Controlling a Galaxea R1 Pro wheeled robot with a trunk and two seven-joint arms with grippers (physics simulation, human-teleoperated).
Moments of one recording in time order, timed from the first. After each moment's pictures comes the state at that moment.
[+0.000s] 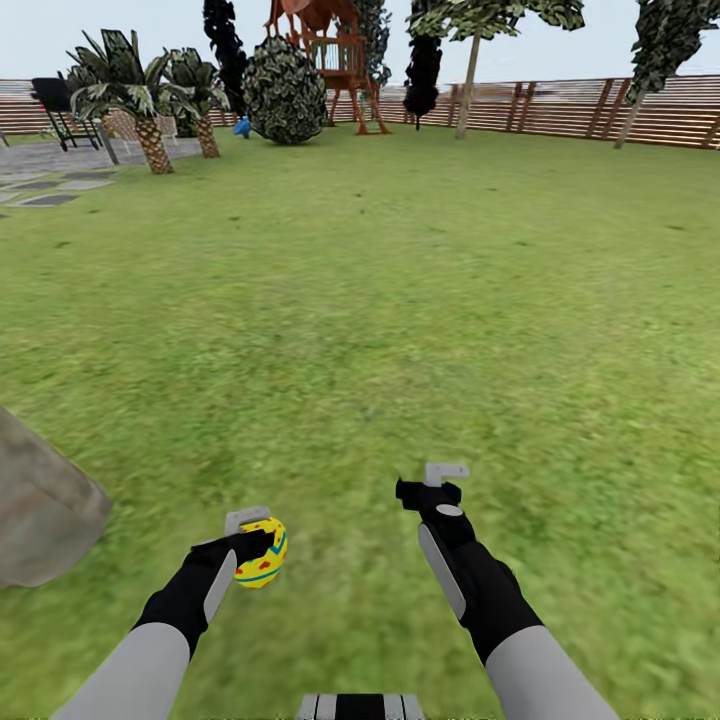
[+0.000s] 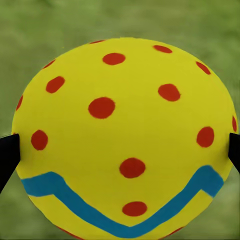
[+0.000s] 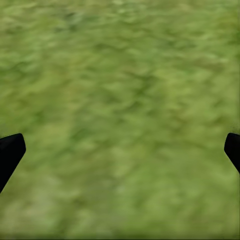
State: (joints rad) left arm -0.65 -0.05 0.19 -0.61 0.01 0.39 0.04; right arm -0.60 0.15 0.23 -0.99 -0.18 0.40 -0.37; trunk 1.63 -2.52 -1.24
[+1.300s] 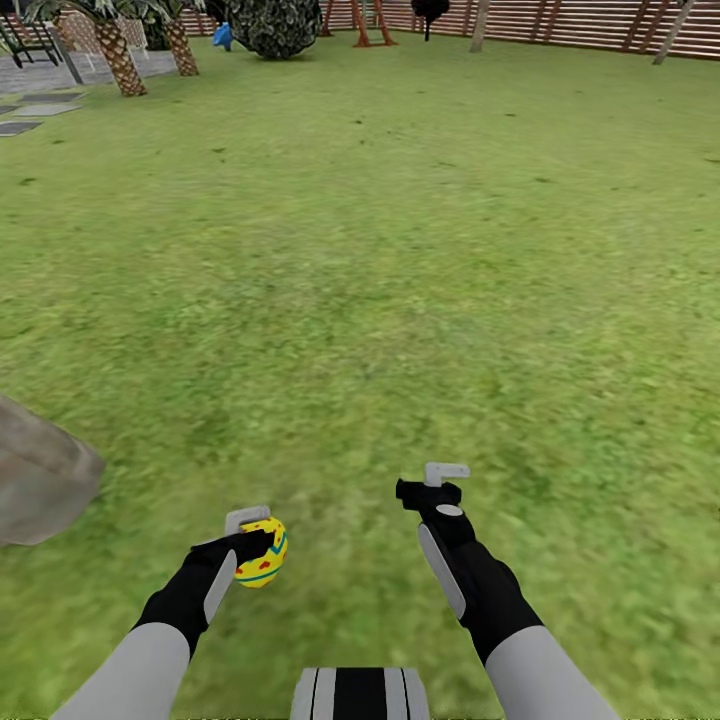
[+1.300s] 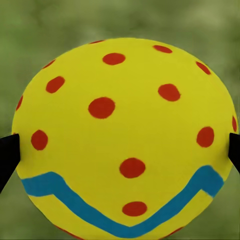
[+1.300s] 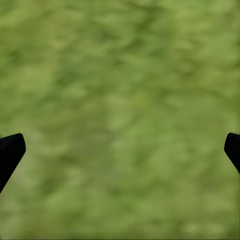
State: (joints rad) left arm -0.65 -0.05 0.19 -0.61 0.01 0.39 0.04; right arm -0.60 0.15 0.23 -0.99 -0.18 0.40 -0.37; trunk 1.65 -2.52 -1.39
